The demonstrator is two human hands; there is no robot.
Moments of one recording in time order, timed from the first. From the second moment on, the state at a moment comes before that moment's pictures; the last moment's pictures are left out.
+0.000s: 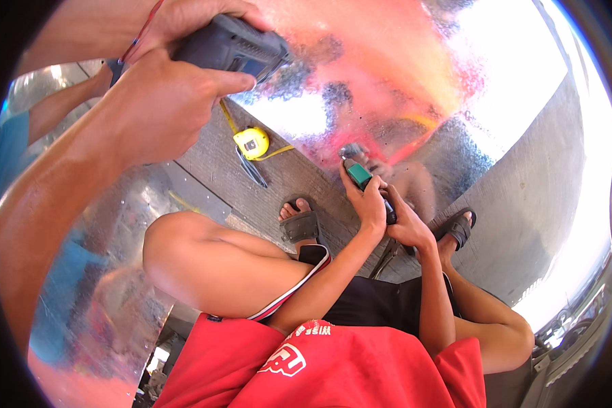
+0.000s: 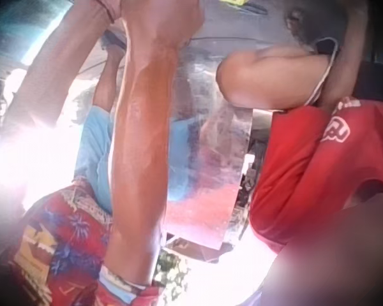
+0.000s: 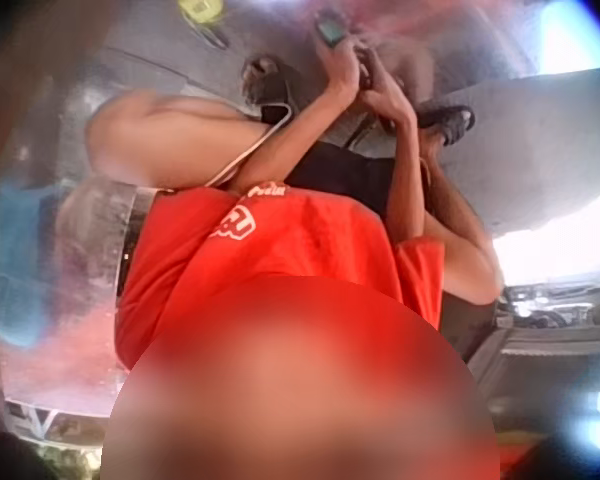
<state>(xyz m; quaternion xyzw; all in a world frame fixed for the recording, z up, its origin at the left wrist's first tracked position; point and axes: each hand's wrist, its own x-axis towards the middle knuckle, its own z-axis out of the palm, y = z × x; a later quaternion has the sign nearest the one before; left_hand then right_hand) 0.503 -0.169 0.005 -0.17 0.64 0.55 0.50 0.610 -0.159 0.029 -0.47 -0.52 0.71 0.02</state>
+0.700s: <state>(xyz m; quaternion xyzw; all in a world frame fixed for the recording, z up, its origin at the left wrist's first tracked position) 0.418 -0.214 -0.037 -0.25 0.53 0.53 0.61 0.513 -0.186 0.052 -0.56 -0.64 0.52 -0.11</state>
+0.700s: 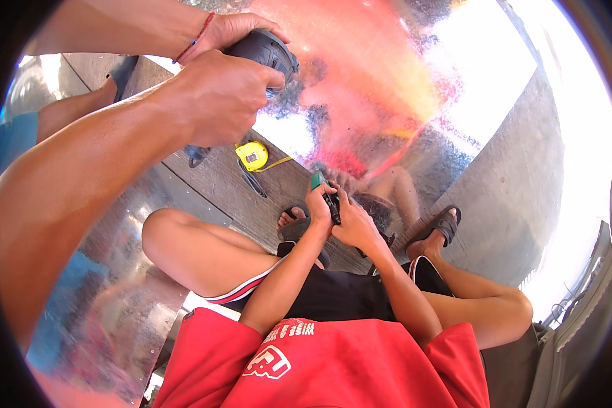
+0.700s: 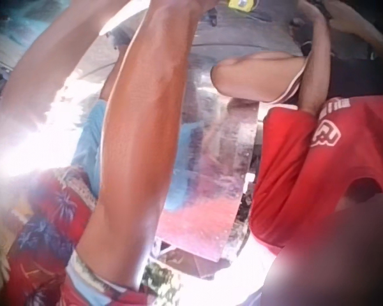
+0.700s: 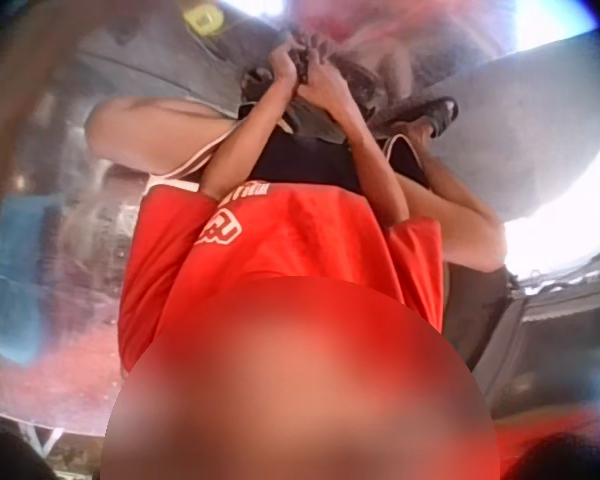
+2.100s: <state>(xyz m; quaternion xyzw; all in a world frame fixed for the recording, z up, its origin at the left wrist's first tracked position) 0.447 -0.228 -0.037 -0.02 0.76 0.30 0.58 0.554 -0.231 -0.002 -0.64 -0.56 0.51 -0.10</state>
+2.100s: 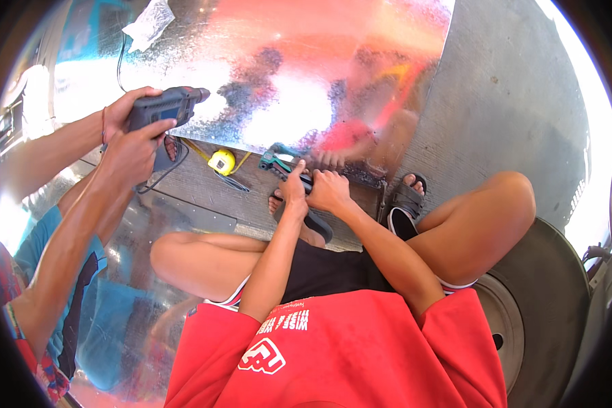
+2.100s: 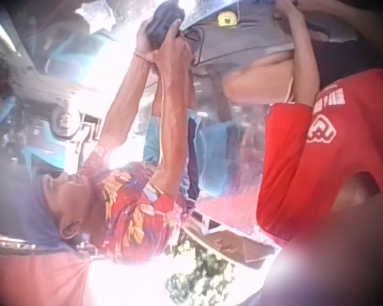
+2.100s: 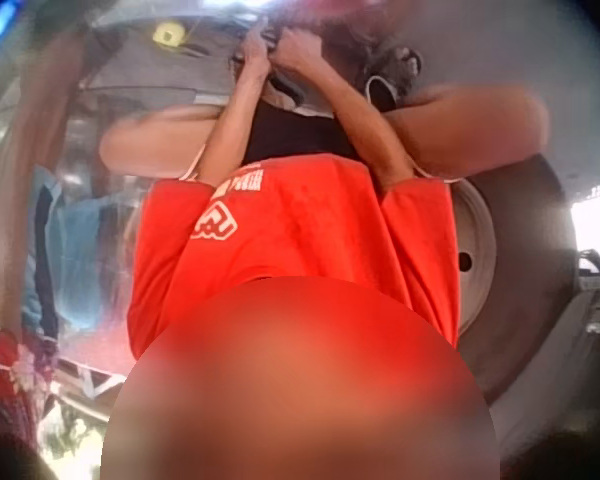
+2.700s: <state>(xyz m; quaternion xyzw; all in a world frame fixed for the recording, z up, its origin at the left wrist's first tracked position) 0.427 -0.212 -0.011 -0.04 0.60 0.34 0.72 0.527 -0.213 0.039 -0.64 -0.53 0.55 -0.08</state>
